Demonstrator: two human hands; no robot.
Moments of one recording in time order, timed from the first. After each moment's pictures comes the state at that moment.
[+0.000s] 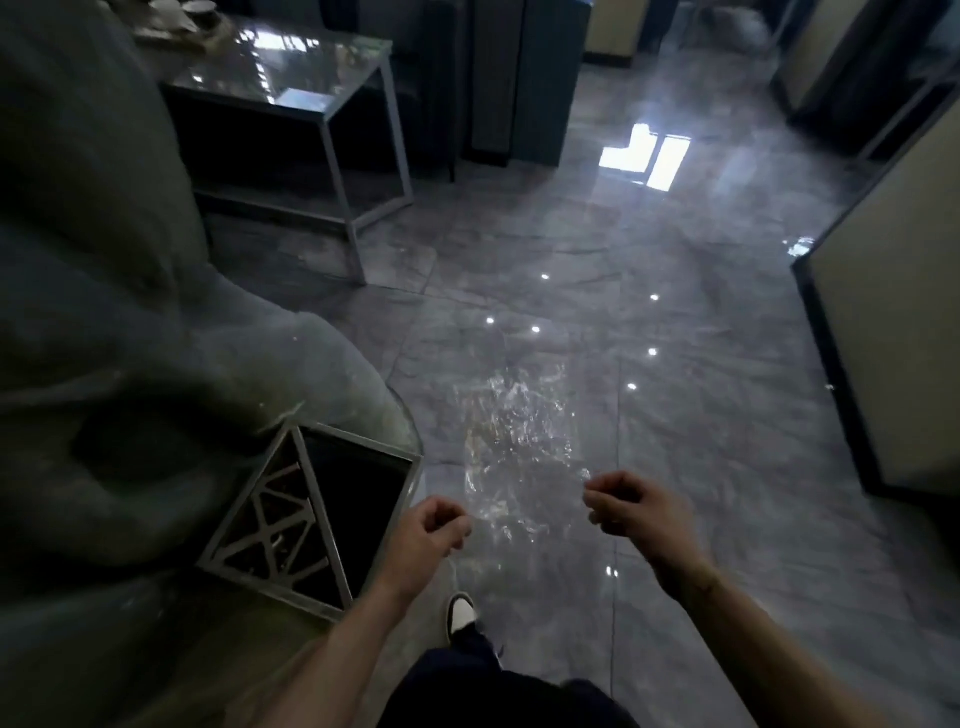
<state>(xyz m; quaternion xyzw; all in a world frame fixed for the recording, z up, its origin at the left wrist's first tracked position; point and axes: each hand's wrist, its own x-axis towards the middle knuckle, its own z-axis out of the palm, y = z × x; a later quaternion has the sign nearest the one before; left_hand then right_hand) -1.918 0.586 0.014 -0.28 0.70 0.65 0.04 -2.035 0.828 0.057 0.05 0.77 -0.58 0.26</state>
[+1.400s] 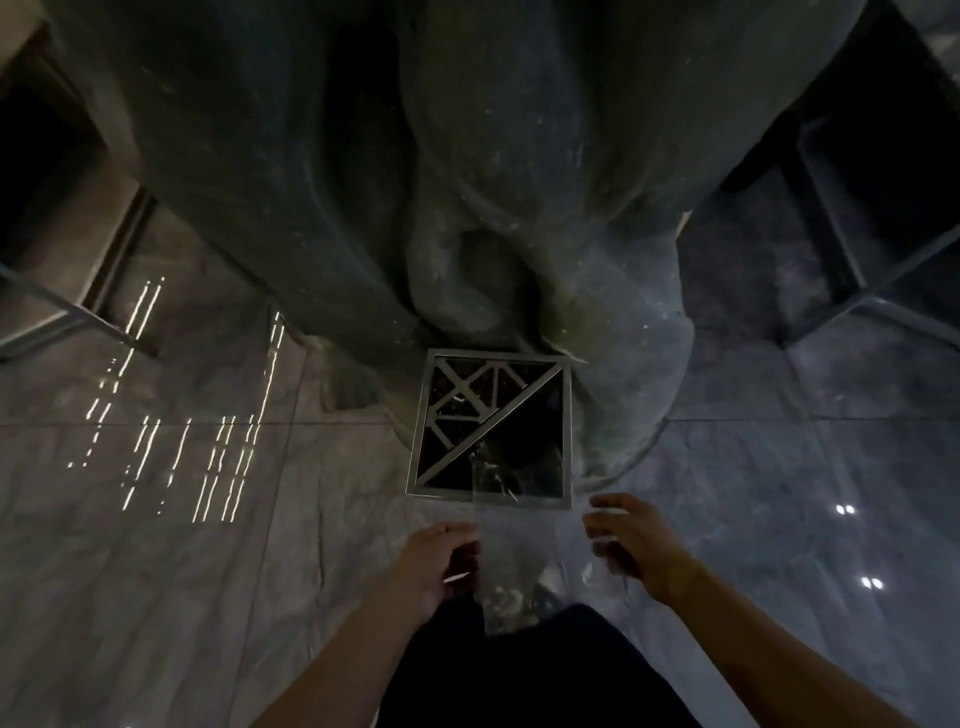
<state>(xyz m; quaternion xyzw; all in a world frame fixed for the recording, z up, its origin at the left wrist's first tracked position) -1.939 0.633 -0.005 -0.67 0.01 0.68 -0.29 -2.181 0.571 0.004 -0.25 0.68 -0.16 0.67</state>
